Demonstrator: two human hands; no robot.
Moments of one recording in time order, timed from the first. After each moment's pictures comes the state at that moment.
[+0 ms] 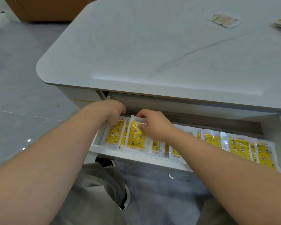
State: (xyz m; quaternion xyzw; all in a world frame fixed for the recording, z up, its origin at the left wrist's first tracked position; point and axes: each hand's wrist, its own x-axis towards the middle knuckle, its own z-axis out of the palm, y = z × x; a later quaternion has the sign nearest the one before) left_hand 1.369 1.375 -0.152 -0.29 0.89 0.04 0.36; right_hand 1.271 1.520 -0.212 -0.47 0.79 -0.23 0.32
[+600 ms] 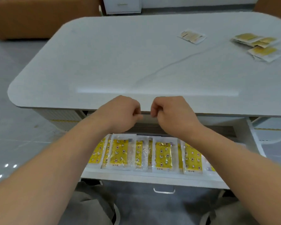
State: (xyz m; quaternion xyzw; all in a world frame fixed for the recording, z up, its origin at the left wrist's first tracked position) left_hand 1.315 1.436 -0.093 -0.21 0.96 0.14 0.10; right_hand 1.208 1.585 -0.109 -0.43 0.84 -0.28 0.15
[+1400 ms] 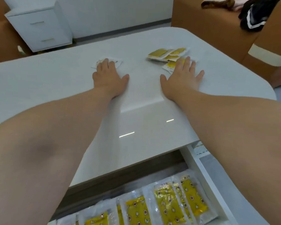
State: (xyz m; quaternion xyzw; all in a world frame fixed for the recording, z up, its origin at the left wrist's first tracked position) left_hand 0.917 1.445 -0.155 -0.21 0.97 0.07 -0.10; right_hand 0.862 1.678 -0.164 -0.06 0.99 -0.09 -0.05
